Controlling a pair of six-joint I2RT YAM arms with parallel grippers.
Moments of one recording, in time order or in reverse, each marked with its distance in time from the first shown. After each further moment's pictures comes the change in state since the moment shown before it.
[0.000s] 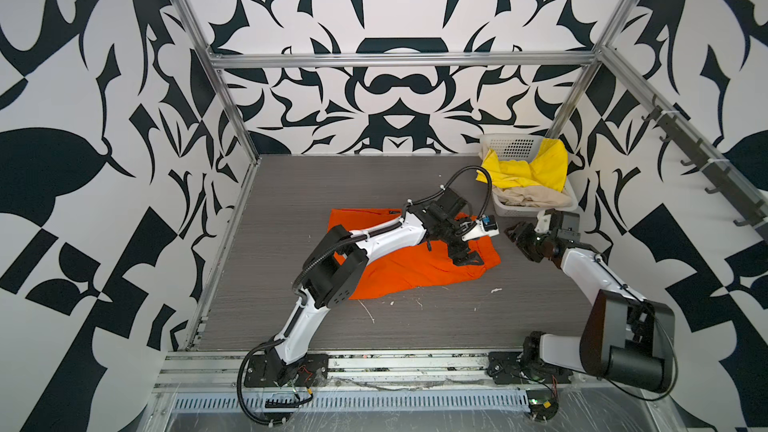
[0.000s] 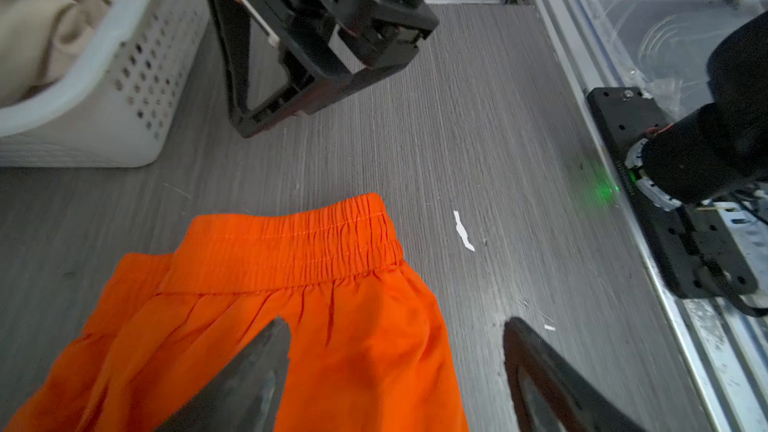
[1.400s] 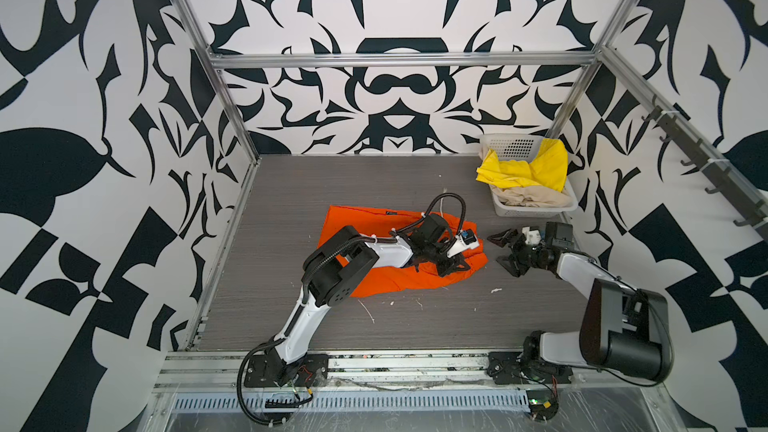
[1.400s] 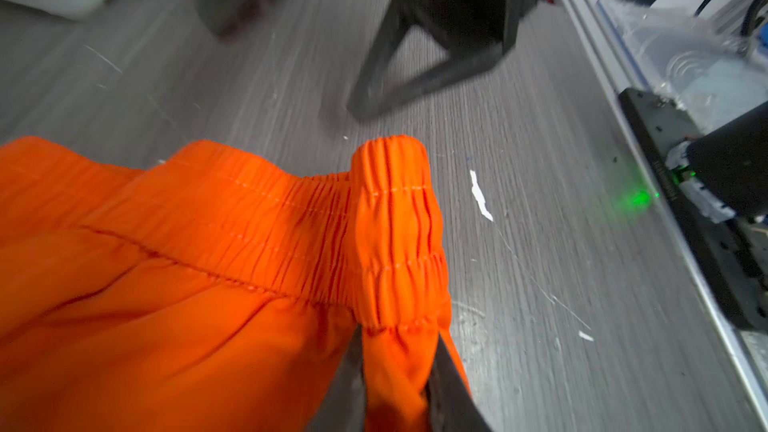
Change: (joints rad) left arm 0.026 -0.016 -0.431 0.560 0.061 -0.277; right arm 0.018 0.068 -0.076 0.023 -0.357 0.189
